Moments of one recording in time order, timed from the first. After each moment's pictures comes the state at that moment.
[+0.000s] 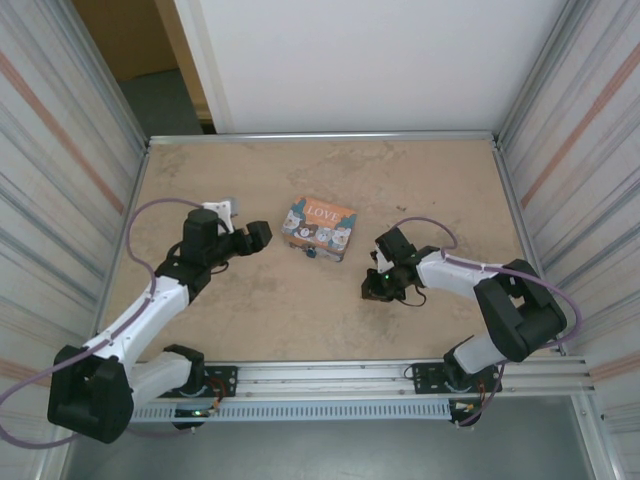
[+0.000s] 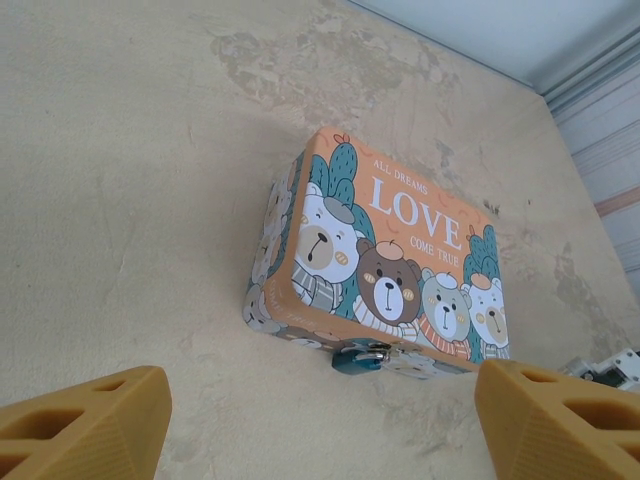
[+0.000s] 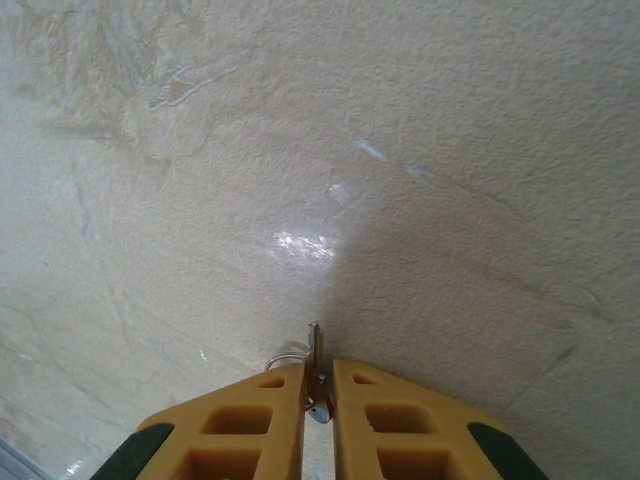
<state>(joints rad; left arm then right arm) -0.31 1.06 0.62 -0.09 0.23 -0.50 0.56 1.49 0.67 -0.41 -0.36 0.60</state>
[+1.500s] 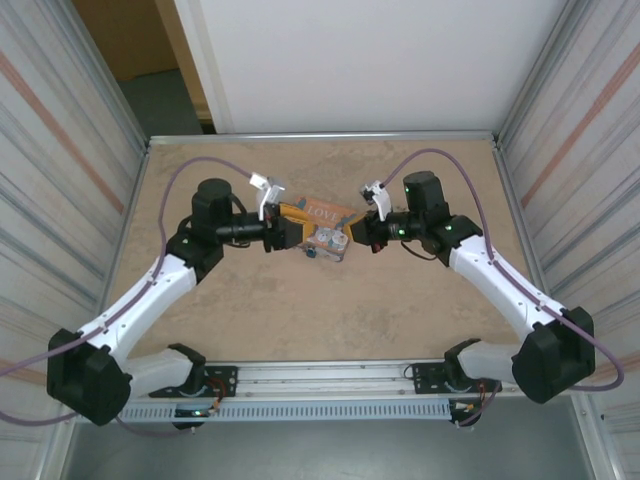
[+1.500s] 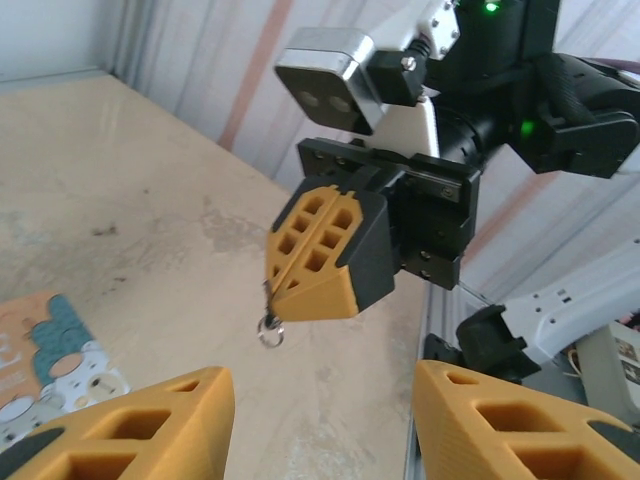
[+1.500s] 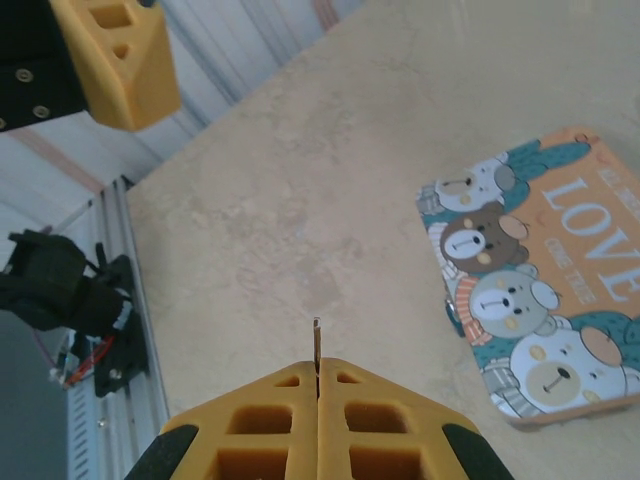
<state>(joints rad) -0.48 1.17 0.92 -0.01 0.86 -0.25 0.46 1.25 1.01 -0.37 -0.73 0.02</state>
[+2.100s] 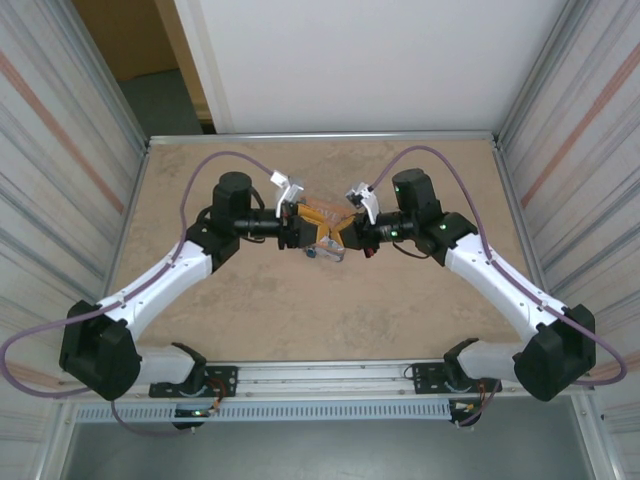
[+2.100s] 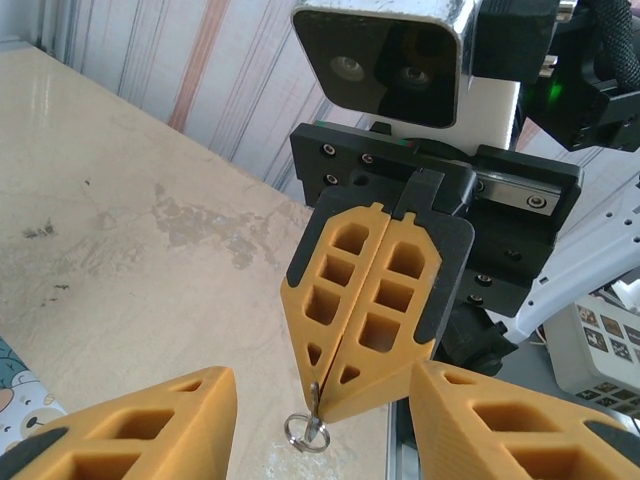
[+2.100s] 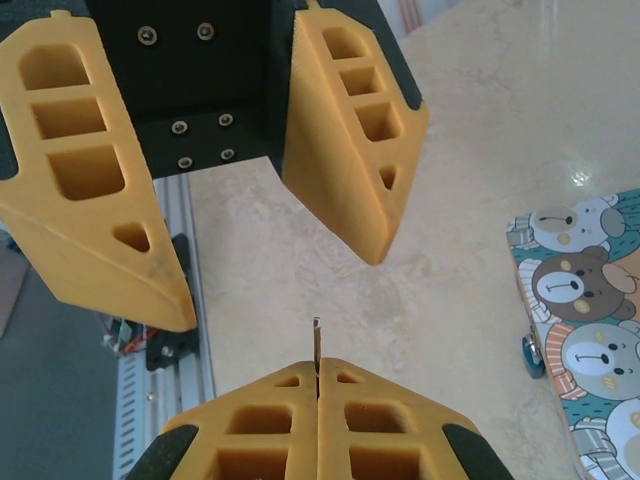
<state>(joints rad) -0.53 1.30 0.97 0.03 0.92 -0.24 0.54 1.26 1.07 -0.41 -0.78 -0.01</state>
